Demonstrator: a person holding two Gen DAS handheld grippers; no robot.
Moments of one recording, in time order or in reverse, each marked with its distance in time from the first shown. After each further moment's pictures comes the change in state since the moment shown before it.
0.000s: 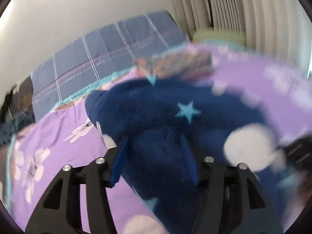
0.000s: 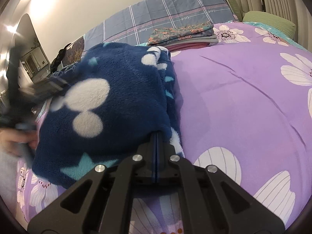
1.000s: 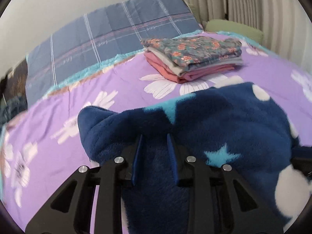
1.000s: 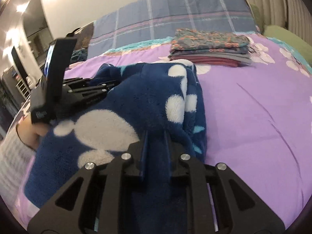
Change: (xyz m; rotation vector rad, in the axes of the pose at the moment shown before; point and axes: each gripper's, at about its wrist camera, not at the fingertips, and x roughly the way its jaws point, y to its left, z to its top) left arm 0.074 0.033 0.031 -0.059 0.084 0.004; right arm 0.050 0.037 0.062 -0.130 0.067 -0.012
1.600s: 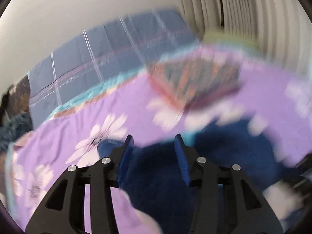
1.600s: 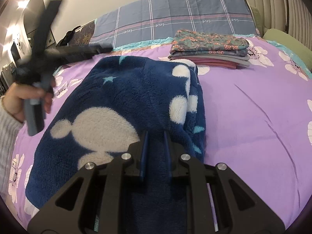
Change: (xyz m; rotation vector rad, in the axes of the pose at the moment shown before) left arm 0.002 0.022 0.027 0.095 0.035 0.055; right arm -0.003 0.006 -0.005 -0.038 -0.010 -0.011
